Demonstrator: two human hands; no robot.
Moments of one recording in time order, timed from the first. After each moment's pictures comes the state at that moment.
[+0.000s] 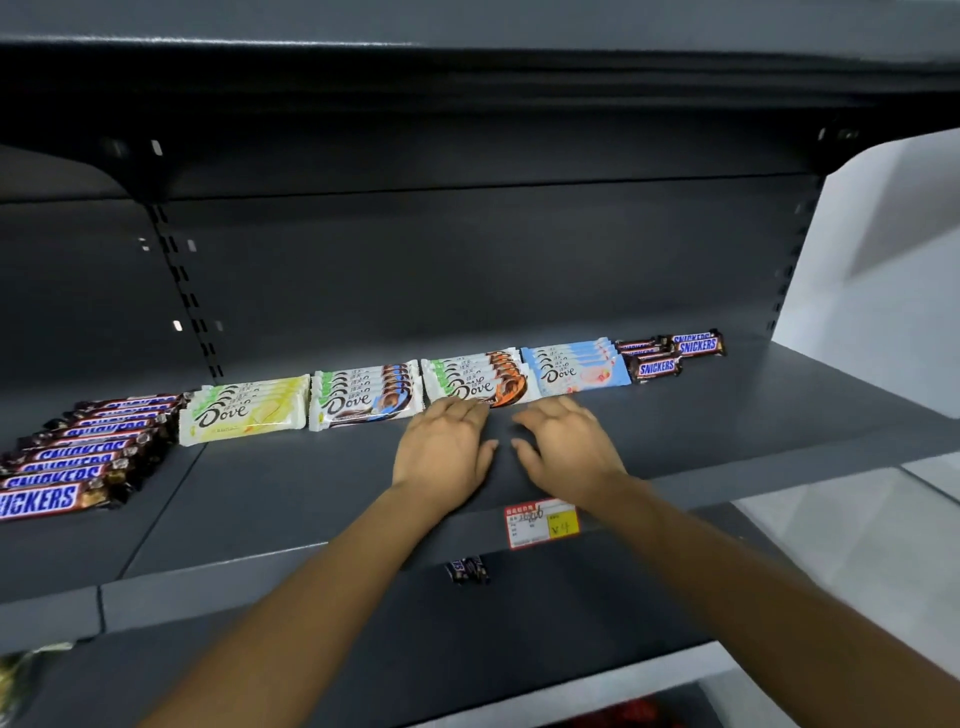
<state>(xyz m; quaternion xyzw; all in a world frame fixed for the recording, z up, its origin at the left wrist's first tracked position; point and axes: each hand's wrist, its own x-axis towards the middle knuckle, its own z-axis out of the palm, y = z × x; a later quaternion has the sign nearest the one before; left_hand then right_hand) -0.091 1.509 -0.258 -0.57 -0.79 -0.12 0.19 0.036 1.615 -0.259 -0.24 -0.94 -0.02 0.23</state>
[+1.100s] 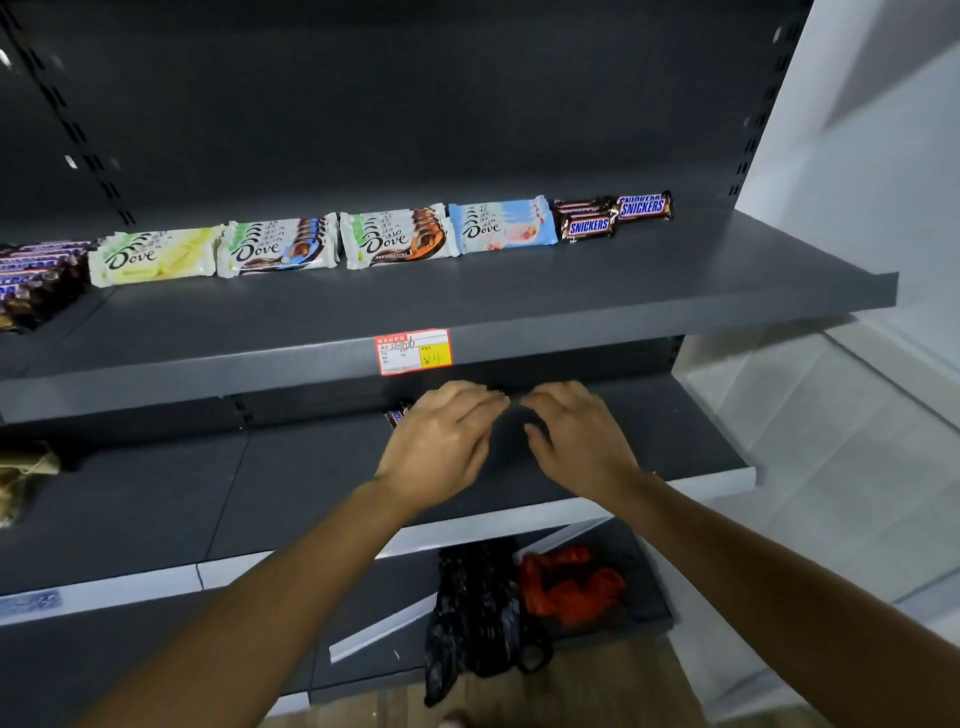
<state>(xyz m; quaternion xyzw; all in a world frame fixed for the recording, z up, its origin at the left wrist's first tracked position) 0.056 1.493 -0.365 -0.68 -0.68 -0.20 0.18 0.199 1.622 -0.372 -0.21 -0.95 0.05 0.22</state>
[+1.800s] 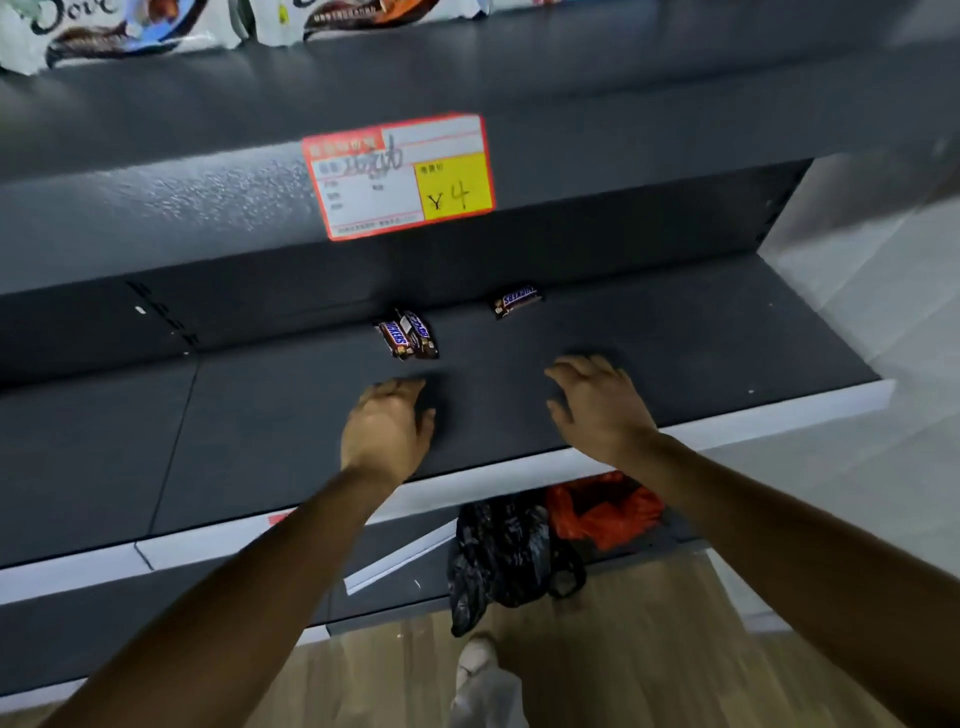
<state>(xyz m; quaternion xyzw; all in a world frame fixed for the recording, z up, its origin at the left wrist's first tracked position) -0.056 1.507 -0.560 -0.44 -0.89 -0.12 -0.03 0.122 1.673 -0.554 -0.29 -0.95 0.09 0.05</state>
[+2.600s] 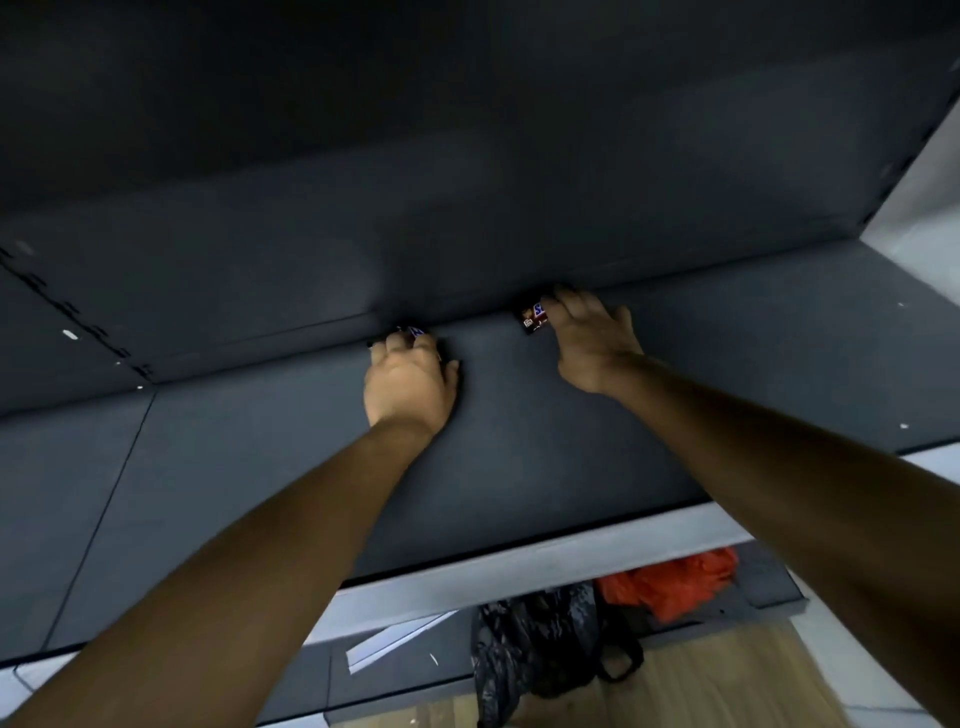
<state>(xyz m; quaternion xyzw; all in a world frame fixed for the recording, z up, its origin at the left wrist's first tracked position) -0.131 1.613 -0.614 -0.37 -0.92 -0.11 0.02 -0.006 1.775 -0.620 -0.33 -0.94 0.07 0.02</state>
